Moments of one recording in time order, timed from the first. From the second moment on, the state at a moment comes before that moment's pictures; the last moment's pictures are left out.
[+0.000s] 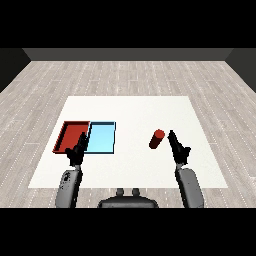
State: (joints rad) left arm 0.01 0.07 0.03 -1.57 0.01 0.02 0.01; right arm -0.01 -0.14 0.02 -1.59 -0.03 -0.02 0.02
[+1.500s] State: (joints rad) left arm 0.03 0.03 0.03 -1.63 0.02 0.00 -0.37; right arm -0.16 -0.24 -0.23 -1.25 -0.21 0.31 -0.37
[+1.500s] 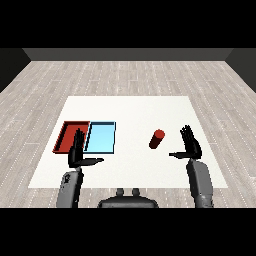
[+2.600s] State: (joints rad) left arm 0.01 0.05 0.07 -1.60 0.07 -0.04 -0.38; right arm -0.35 -0.17 -0.22 -0.95 -0.21 0.27 -0.43
